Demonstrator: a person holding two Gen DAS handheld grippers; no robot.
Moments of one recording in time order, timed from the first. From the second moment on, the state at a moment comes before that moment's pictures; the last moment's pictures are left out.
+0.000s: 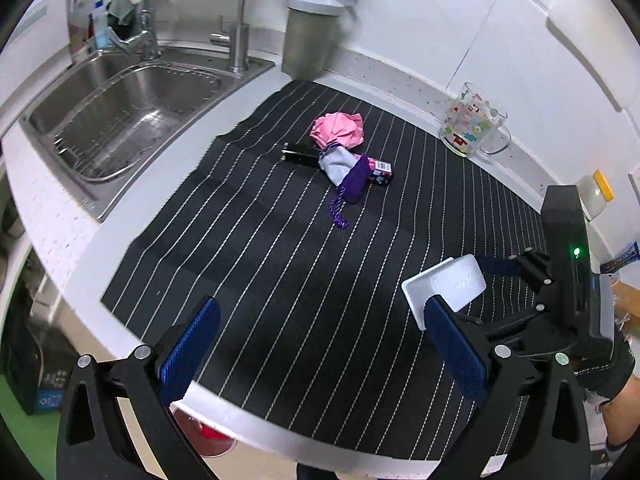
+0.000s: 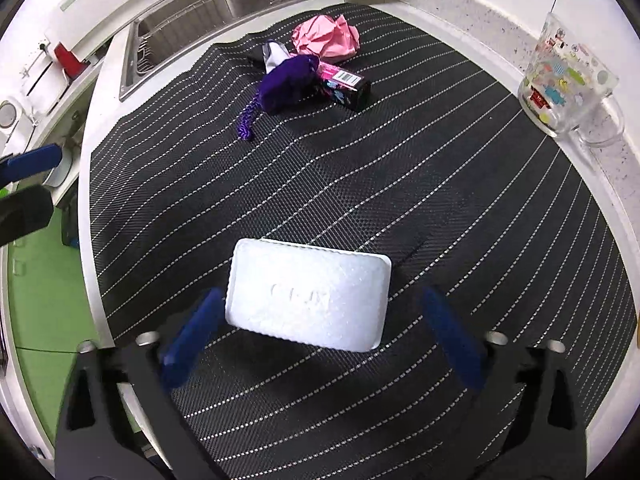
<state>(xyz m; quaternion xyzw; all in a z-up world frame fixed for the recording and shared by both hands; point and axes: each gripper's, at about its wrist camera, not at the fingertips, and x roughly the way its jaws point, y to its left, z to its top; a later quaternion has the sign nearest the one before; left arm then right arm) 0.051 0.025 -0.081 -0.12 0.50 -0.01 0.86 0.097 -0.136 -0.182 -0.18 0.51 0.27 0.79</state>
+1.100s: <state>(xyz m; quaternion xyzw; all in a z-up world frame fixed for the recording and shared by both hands) 0.191 0.001 -0.139 -0.09 0.53 -0.01 0.84 0.161 -0.219 -0.116 -0.12 0.49 0.26 0.82</state>
